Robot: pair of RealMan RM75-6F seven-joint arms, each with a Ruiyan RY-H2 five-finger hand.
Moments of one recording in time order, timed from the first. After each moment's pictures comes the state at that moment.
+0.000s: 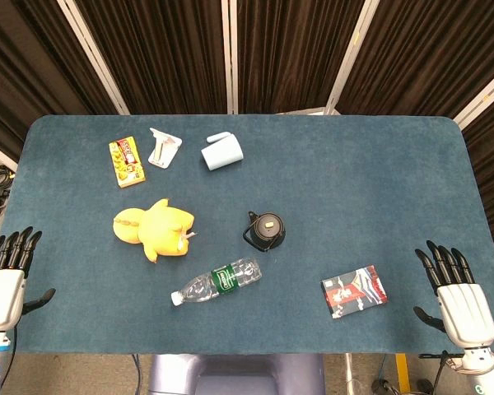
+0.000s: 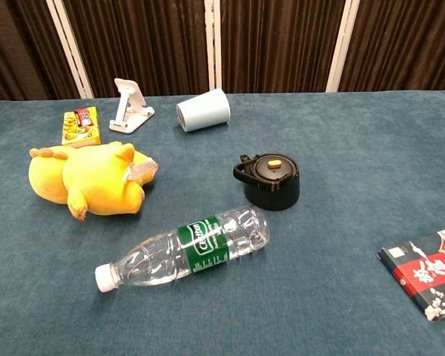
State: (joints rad) left arm -0.06 -1.22 -0.04 -1.68 1.51 1.55 0.26; right arm 0.05 -1.13 0.01 -1.63 -1.65 1.54 -0.11
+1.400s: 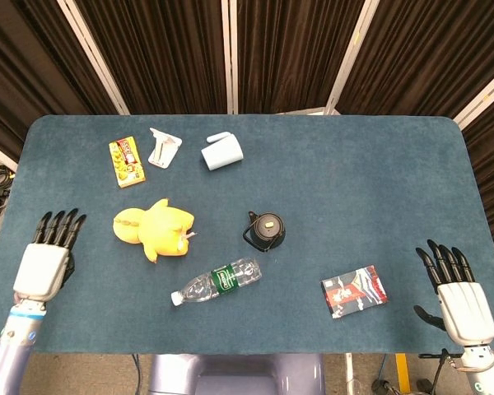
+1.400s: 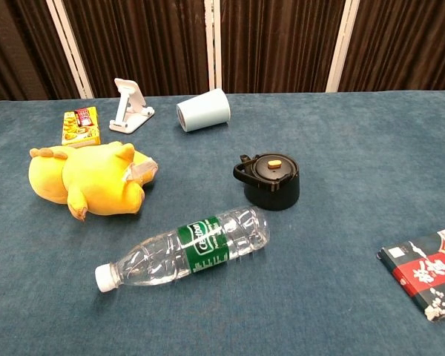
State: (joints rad) left arm -0.23 -1.37 -0.10 -1.44 1.56 1.41 0.30; right arm 0.06 -1.13 0.01 -1.63 -1.62 1.52 -0.10
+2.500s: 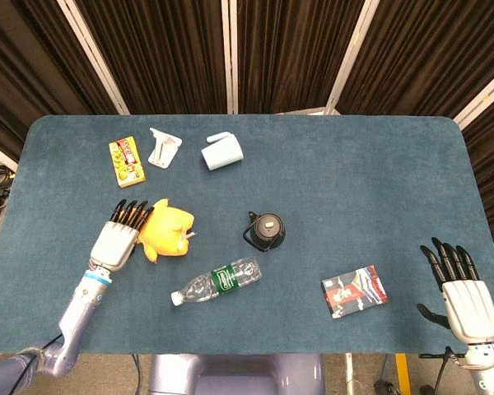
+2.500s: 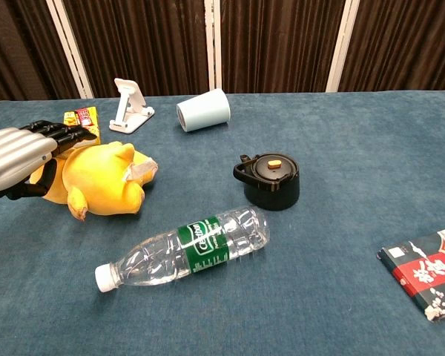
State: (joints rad) left arm -0.48 -1.66 -0.13 -1.16 1.44 1.13 0.37; right arm 0.06 -1.11 0.02 -1.63 -1.61 1.52 -0.07
